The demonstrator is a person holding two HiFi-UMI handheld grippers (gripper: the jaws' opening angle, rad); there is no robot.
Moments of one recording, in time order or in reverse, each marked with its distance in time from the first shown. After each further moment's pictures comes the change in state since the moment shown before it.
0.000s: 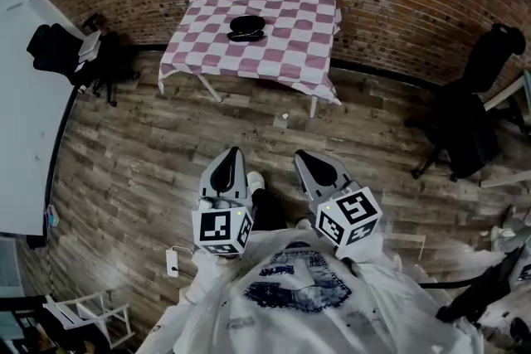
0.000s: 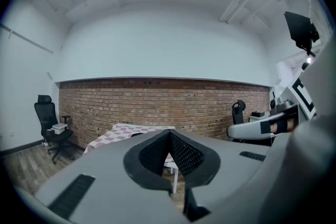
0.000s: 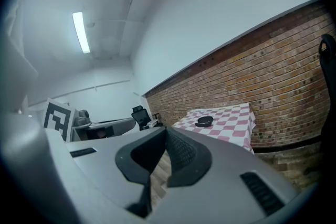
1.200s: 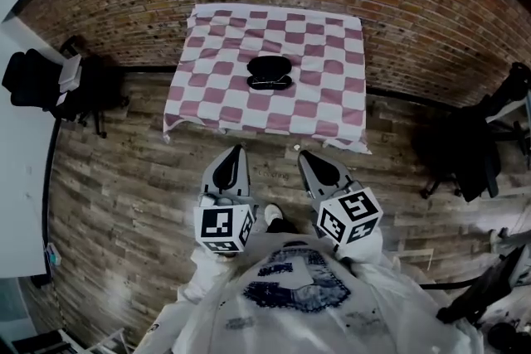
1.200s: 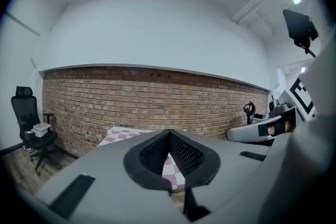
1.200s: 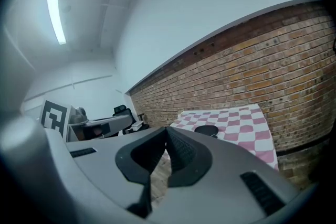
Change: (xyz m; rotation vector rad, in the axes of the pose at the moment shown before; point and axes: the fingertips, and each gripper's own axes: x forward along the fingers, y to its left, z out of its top) left arm 0.240 0.219 0.029 -0.028 0.036 -0.121; right arm 0.302 -0.063 0.064 0.034 0.038 -0.142
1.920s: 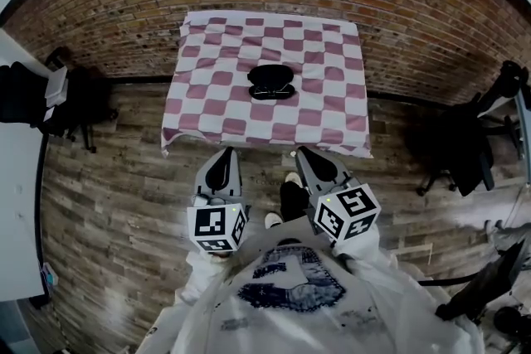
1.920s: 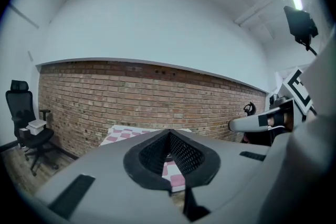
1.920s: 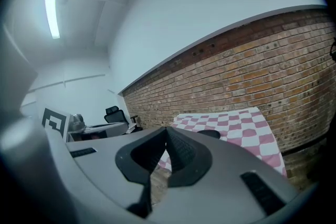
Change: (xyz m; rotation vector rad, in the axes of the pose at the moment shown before) left arm 0.022 0.074 -0.009 -0.023 0.013 -0.039; right arm 0.061 0.015 0.012 -0.001 -0.025 -0.080
